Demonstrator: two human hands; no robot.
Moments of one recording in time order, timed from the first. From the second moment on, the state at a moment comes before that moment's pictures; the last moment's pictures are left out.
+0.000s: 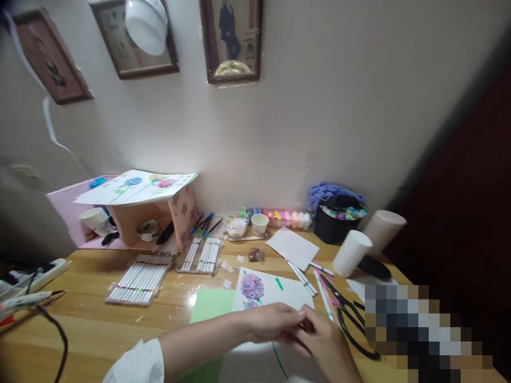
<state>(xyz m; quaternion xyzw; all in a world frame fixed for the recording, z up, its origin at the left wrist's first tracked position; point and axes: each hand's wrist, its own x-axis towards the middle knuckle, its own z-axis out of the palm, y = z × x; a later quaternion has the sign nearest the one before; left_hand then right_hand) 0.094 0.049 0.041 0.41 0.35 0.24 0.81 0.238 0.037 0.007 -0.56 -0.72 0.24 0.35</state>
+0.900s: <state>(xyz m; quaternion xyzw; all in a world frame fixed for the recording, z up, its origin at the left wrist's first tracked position) 0.087 0.067 0.046 0.38 0.38 0.22 0.82 0.338 0.058 0.035 -0.86 -0.47 0.14 0.17</state>
